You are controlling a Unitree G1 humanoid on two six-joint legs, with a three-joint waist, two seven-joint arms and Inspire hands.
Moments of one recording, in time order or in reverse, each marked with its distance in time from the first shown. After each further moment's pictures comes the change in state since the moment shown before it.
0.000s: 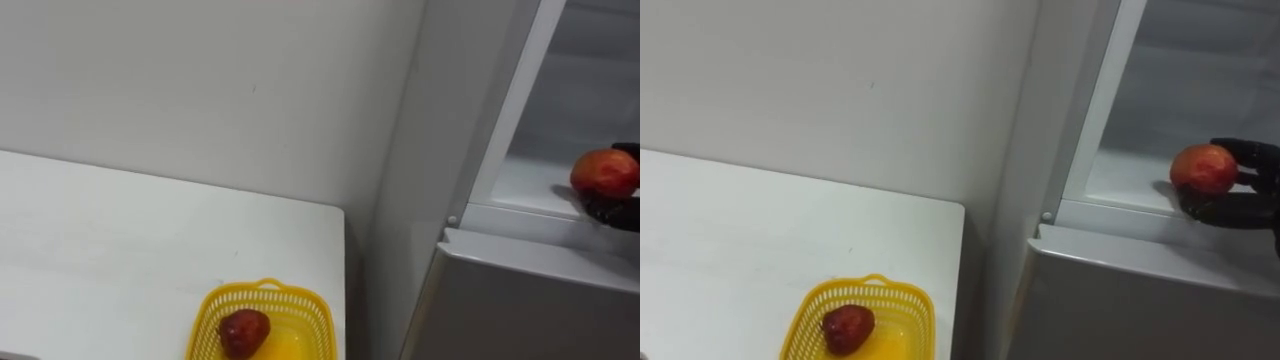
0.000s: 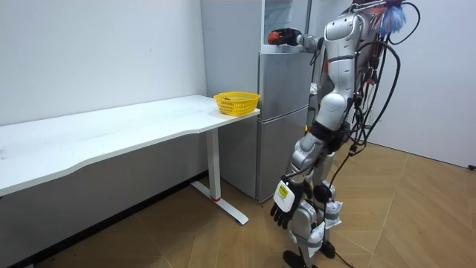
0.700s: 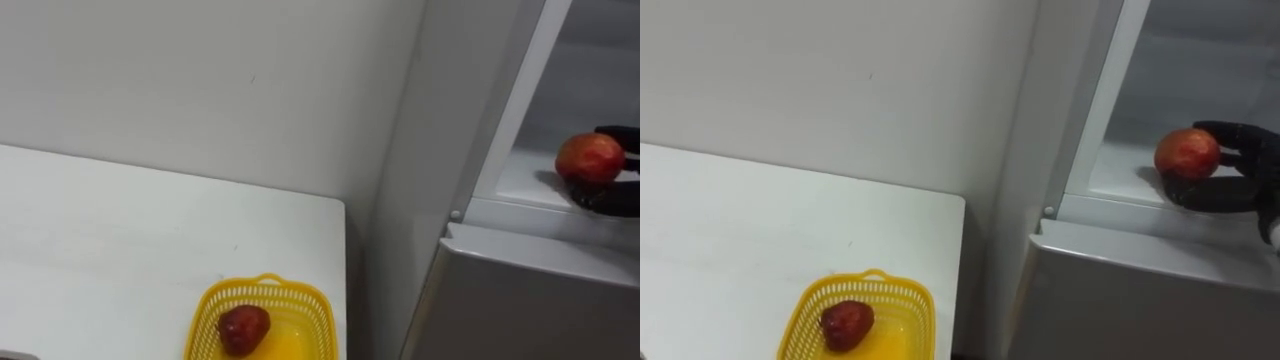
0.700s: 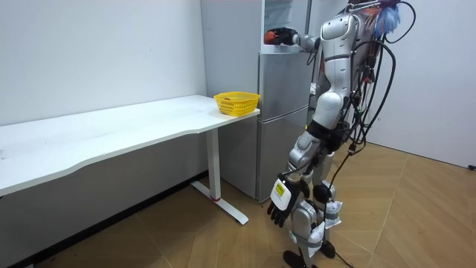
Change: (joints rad) left arm -0.019 0.003 -0.003 -0.013 0.008 -0.001 0.015; right arm -0.012 0.004 0.045 -0.094 0.017 0.014 -0.069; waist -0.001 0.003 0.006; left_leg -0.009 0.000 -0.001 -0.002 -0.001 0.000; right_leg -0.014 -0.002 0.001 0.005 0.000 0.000
